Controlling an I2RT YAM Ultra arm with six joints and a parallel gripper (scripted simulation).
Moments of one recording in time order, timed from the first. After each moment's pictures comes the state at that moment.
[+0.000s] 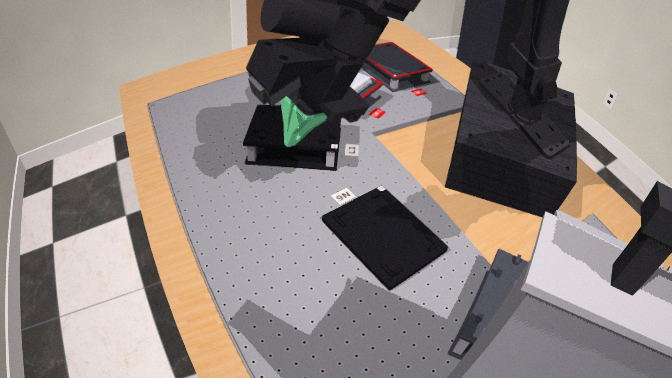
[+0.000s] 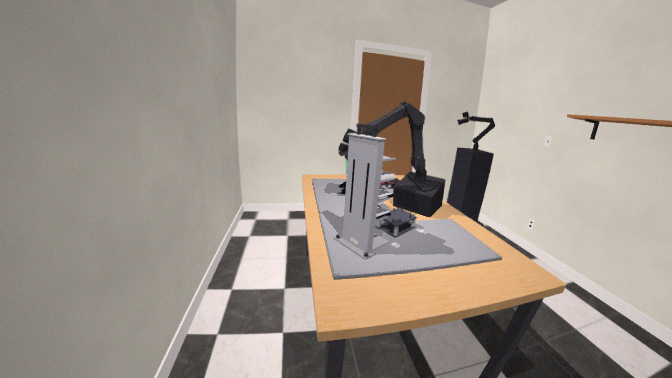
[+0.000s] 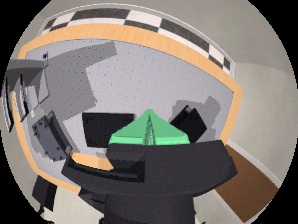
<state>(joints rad) -0.14 1.65 1.19 -0.57 -0.05 -0.38</state>
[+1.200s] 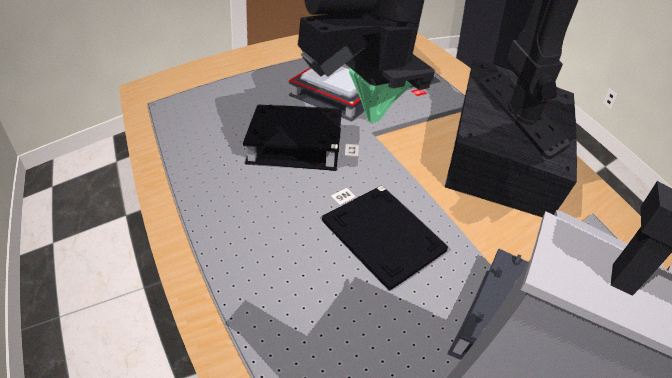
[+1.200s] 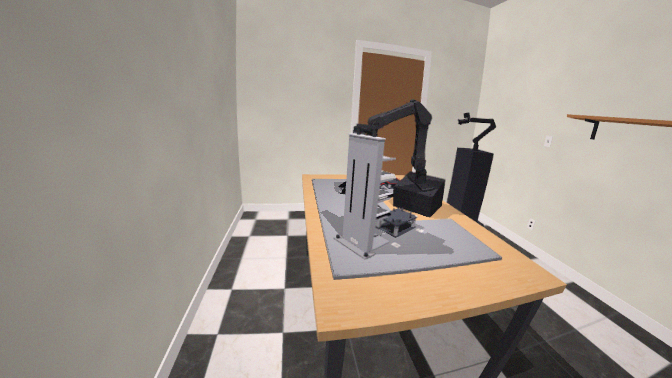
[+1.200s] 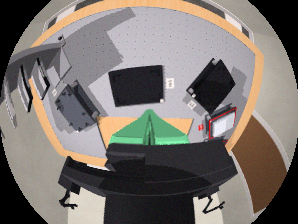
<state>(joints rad) -0.16 1.51 1.20 -1.04 -0.16 -0.21</state>
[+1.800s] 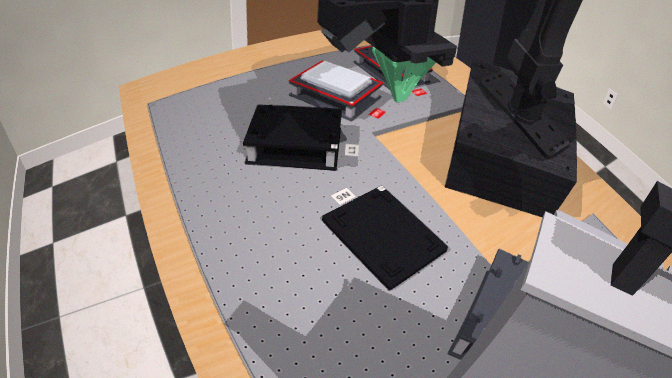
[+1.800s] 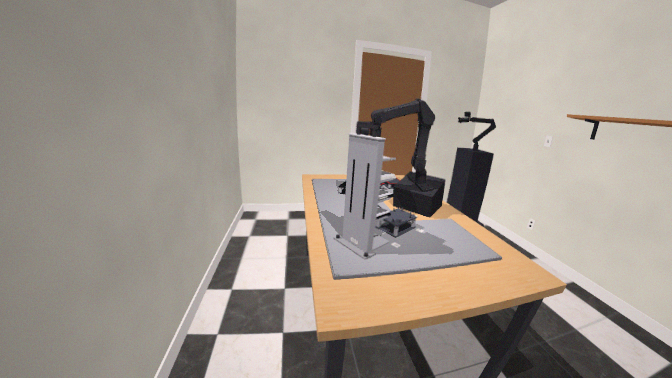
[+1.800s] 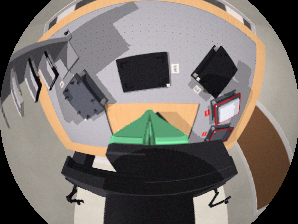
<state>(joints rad) -0.18 1.45 1.26 -1.23 -0.18 -0.18</state>
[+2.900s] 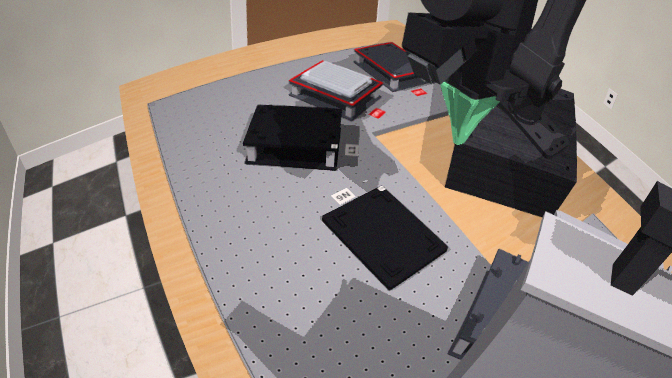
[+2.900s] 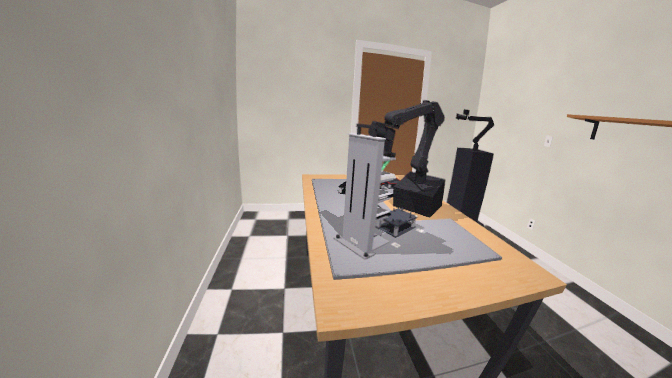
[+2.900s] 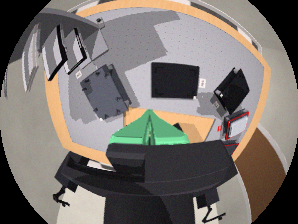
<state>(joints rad) 0.18 1.23 1.09 -1.07 -0.15 0.07</state>
